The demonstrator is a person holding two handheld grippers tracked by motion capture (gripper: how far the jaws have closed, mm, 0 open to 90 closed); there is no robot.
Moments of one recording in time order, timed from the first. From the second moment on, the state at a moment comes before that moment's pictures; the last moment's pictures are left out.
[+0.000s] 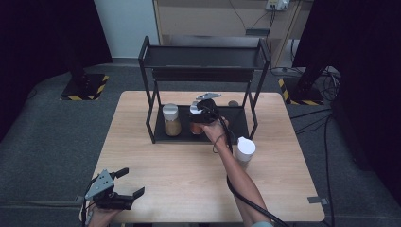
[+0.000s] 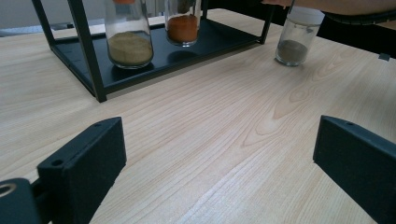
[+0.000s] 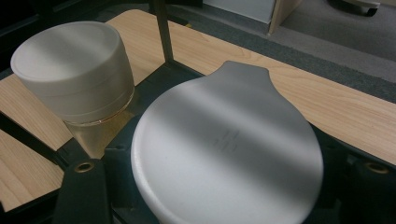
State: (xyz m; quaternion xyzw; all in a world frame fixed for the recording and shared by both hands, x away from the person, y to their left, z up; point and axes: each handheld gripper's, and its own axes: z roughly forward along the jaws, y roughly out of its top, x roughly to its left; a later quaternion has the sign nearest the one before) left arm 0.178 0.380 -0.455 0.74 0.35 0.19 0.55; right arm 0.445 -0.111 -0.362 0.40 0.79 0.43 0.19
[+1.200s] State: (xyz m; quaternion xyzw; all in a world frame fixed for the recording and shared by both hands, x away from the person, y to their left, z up) left arm 0.179 0.380 -0.456 0.74 0.34 0.19 0.55; right arm 0.435 -0.120 -0.346 0.37 0.78 0.47 0.20
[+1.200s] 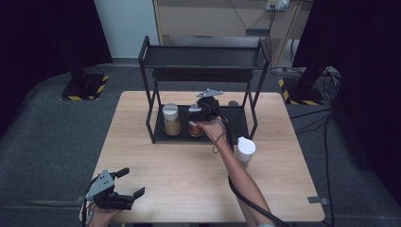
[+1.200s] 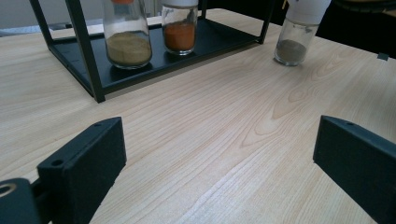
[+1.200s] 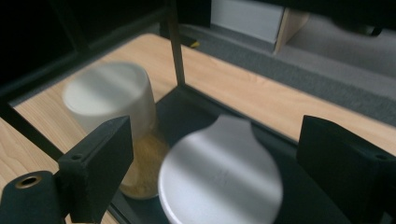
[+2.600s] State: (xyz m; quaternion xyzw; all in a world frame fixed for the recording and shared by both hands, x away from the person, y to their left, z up) left arm 0.179 0.380 -0.456 0.74 0.35 0.19 0.55; right arm 0.290 -0.260 -0.272 0.30 0.76 0.54 0.20
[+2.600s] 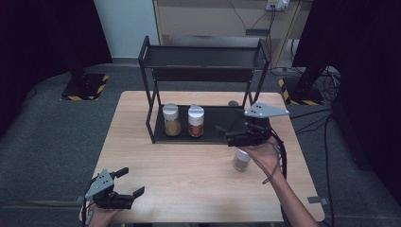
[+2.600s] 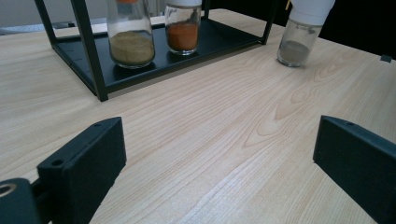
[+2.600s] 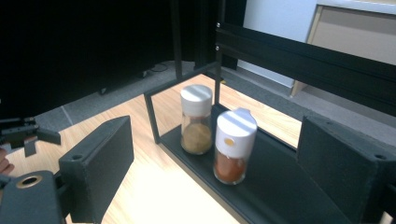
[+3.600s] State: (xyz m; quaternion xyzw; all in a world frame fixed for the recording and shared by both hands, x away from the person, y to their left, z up) left arm 0.177 0.381 -0.456 0.73 0.35 0.19 0.55; right arm 0.198 -0.334 -0.317 0.33 0.75 0.53 0.22
